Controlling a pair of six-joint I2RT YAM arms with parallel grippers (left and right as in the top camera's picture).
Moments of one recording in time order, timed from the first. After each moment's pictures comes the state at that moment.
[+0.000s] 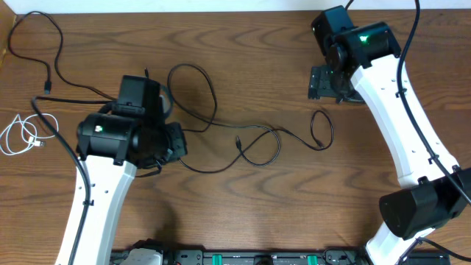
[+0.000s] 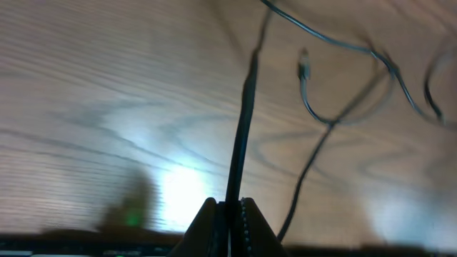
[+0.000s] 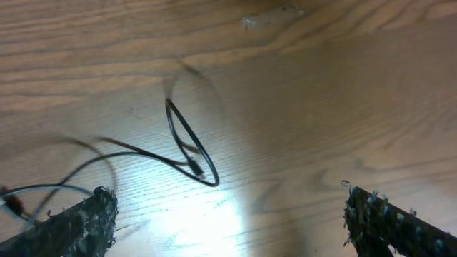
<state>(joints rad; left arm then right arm) -0.18 1.27 1.33 -1.38 0.16 -0.41 0.34 1.86 1.94 -1.50 0.28 0.54</state>
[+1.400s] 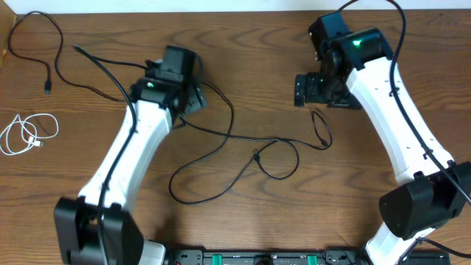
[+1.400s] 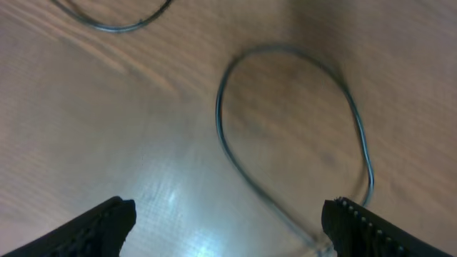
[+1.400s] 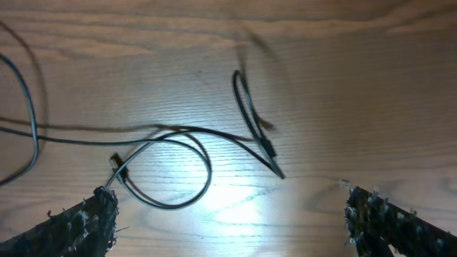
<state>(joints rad) -0.21 1.63 1.33 -0.86 -0.22 -0.59 0.35 1.86 1.84 -1.41 0.04 0.44</state>
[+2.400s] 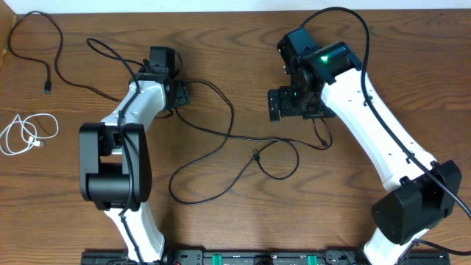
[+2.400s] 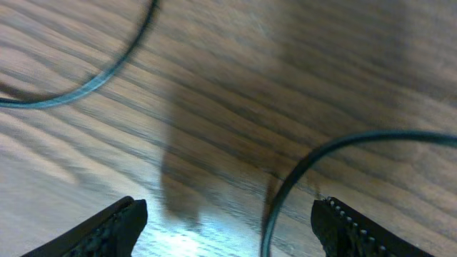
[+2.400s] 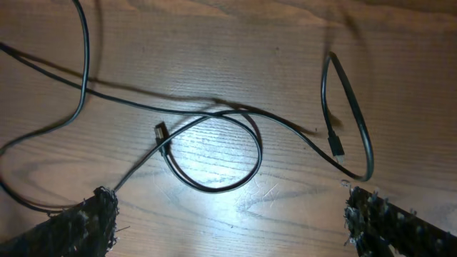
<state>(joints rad) -0.05 2.01 1.33 -0.53 -0.17 -0.35 0.48 1.86 1.79 -1.35 -0.03 0.42</state>
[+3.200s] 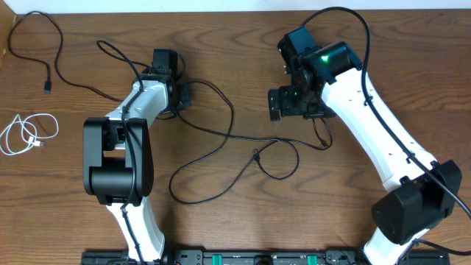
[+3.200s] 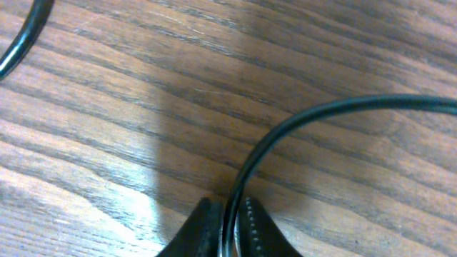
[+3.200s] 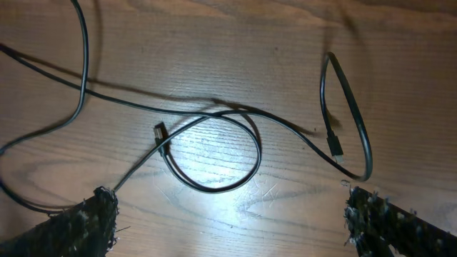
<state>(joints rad) -0.05 2.05 1.34 -0.53 -0.08 -0.29 0.48 1.86 1.79 -1.35 -0.03 0.42</state>
